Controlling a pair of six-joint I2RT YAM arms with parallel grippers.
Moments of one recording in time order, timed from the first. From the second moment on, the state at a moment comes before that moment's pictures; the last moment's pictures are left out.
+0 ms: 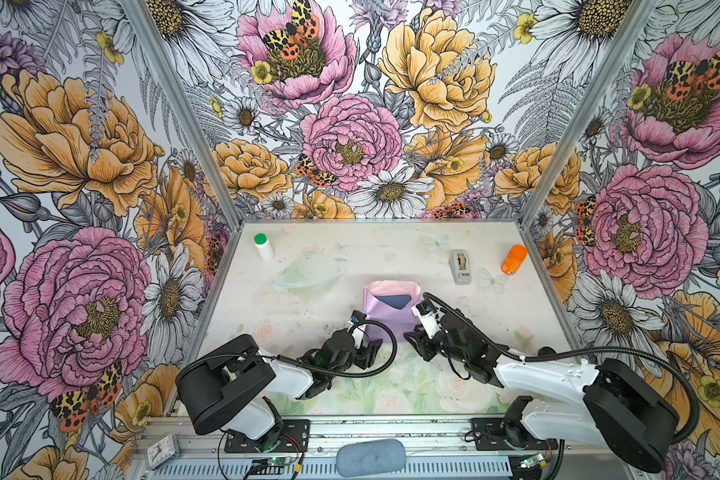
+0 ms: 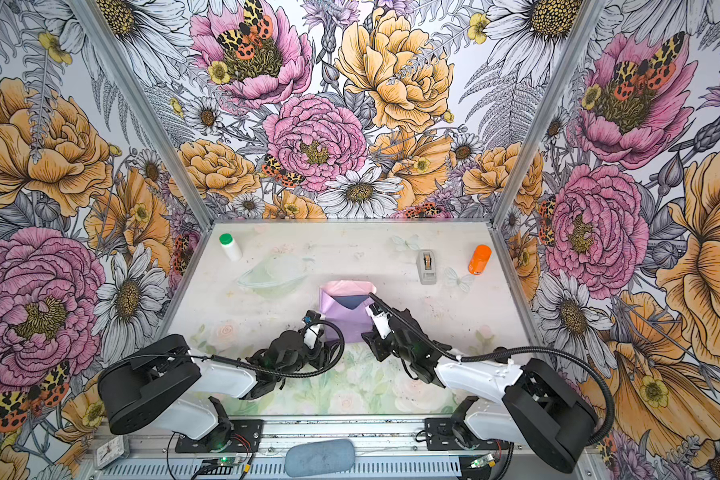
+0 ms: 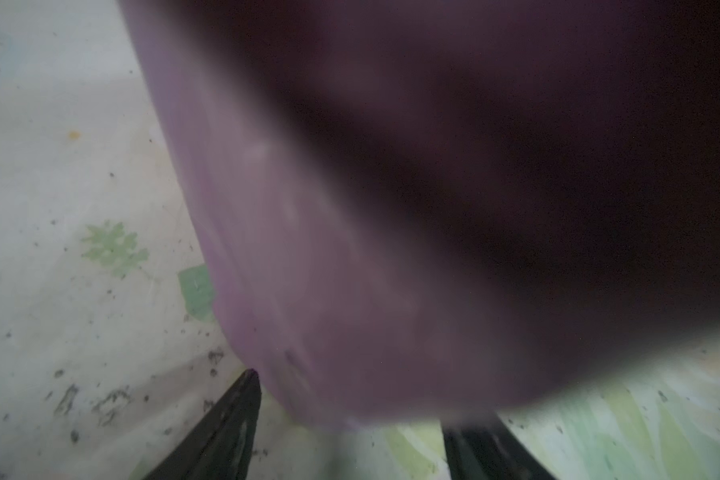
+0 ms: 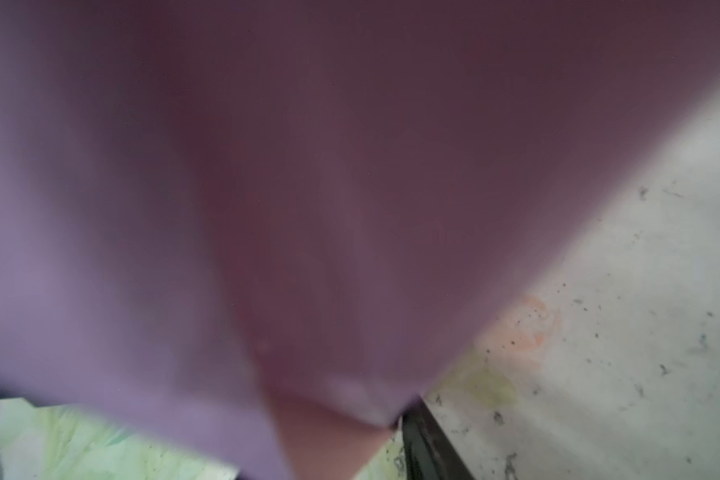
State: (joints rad) left arm -0.90 1.47 0.25 0.72 -0.14 -0.35; right arm 0.72 1.18 0.36 0.24 -0.13 0.18
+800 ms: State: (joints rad) left arm -0.83 1.12 0.27 0.56 -0.10 -0.48; right arm 0.67 1.08 0.41 0.28 -0.20 0.25
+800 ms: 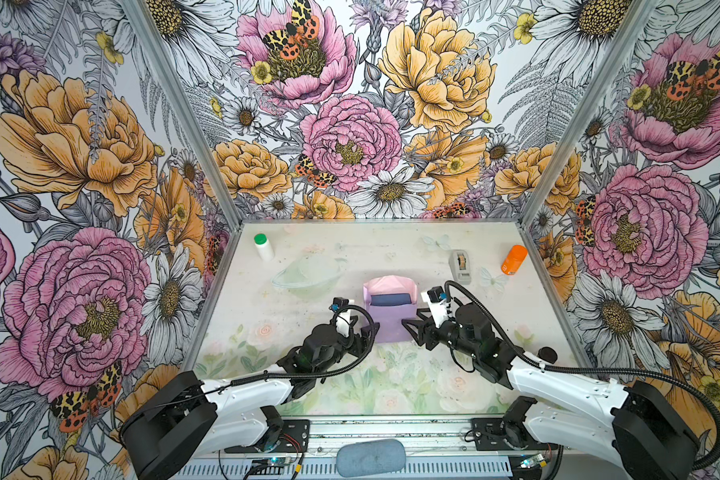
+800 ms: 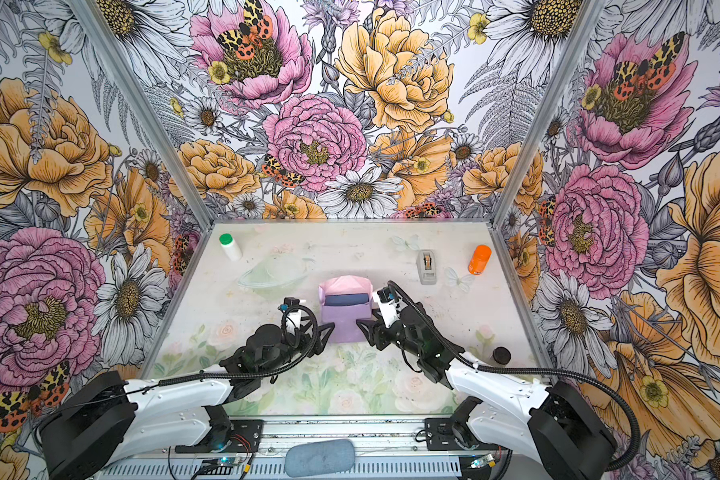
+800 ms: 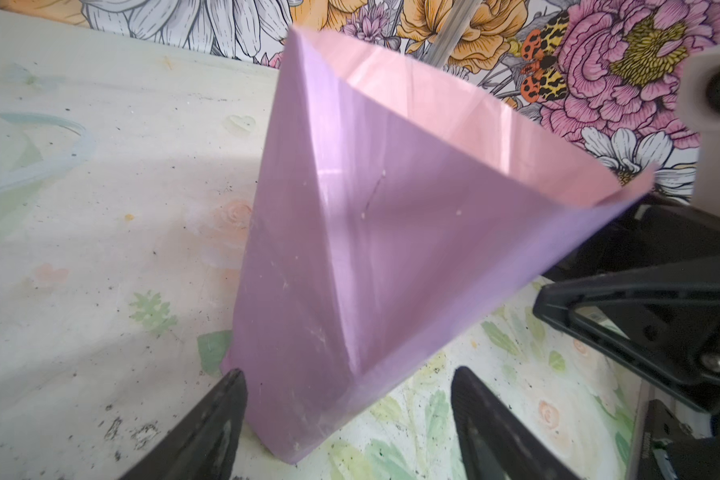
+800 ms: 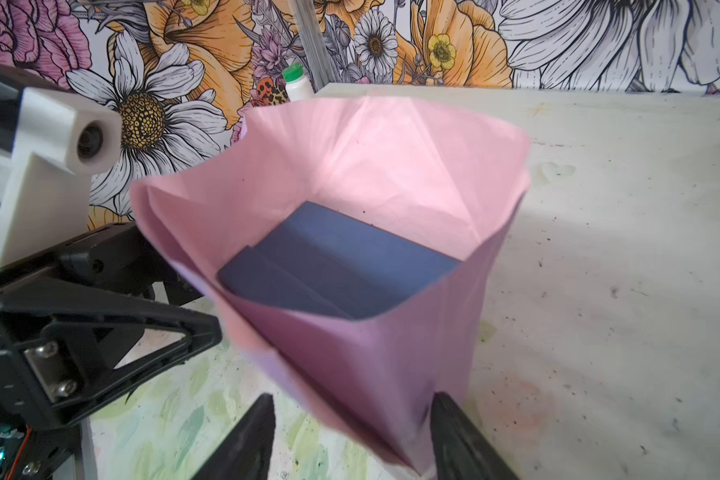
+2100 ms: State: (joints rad) left arm -0.78 1.23 0.33 0.54 -0.01 -0.51; right arm 0.63 1.22 0.41 0.35 -0.29 0.33
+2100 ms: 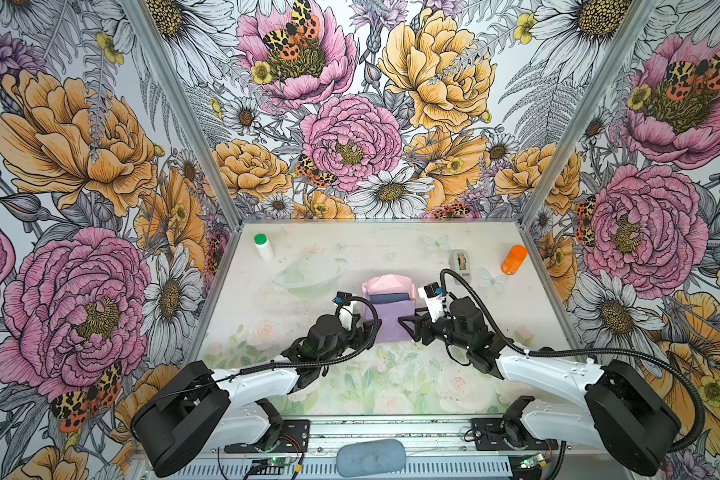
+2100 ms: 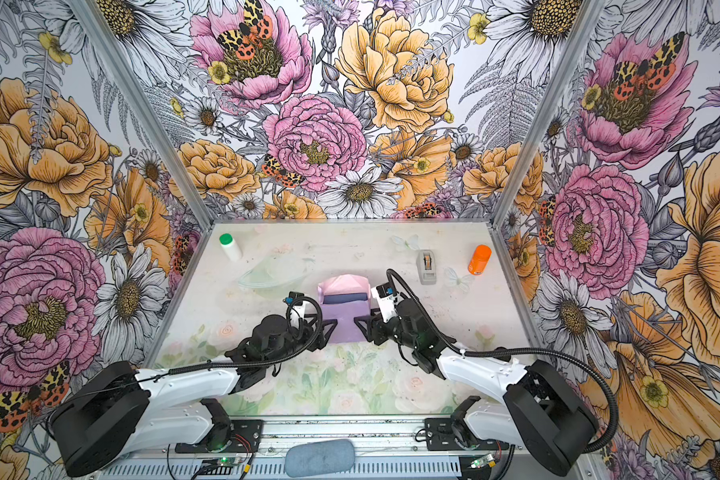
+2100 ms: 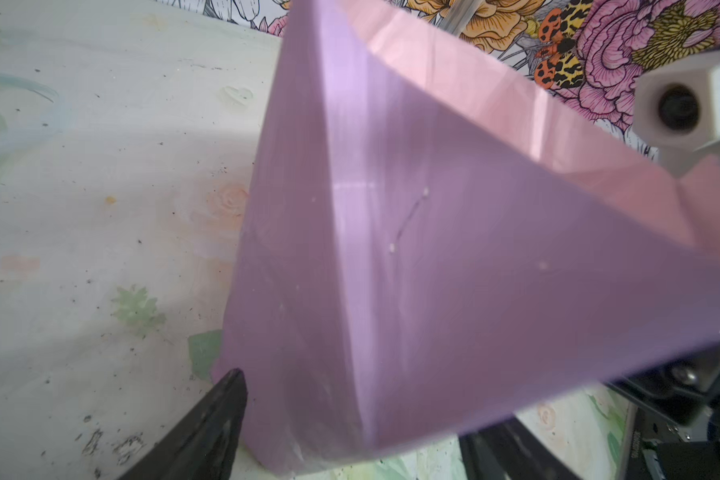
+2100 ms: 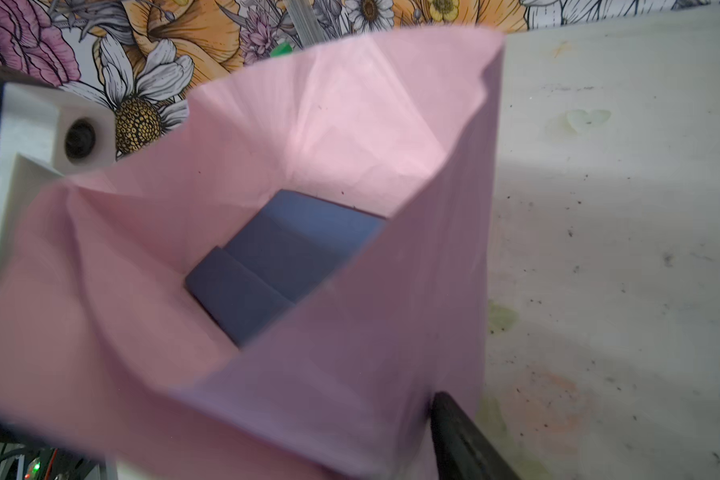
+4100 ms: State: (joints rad) left arm -0.71 1.05 0.25 0.50 0.04 -0.40; right arm 0.70 1.01 0.36 0.30 -0.18 0.20
